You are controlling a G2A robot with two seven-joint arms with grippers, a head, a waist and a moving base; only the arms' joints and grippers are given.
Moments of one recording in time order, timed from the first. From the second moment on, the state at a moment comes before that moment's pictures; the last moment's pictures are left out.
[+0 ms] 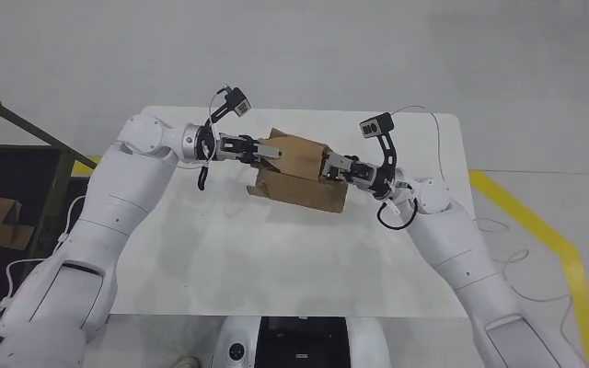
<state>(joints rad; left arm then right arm) 0.67 -1.03 -0.98 -1.10 -0.65 -0.39 -1.43 -0.89 -1.26 0.97 -1.18 0.69 -0.64 1.07</state>
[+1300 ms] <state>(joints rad) 0.68 -1.02 -1.02 -1.14 -0.69 -0.42 -1.40 -0.86 -1.27 0.97 -1.15 0.42 -0.61 0.97</state>
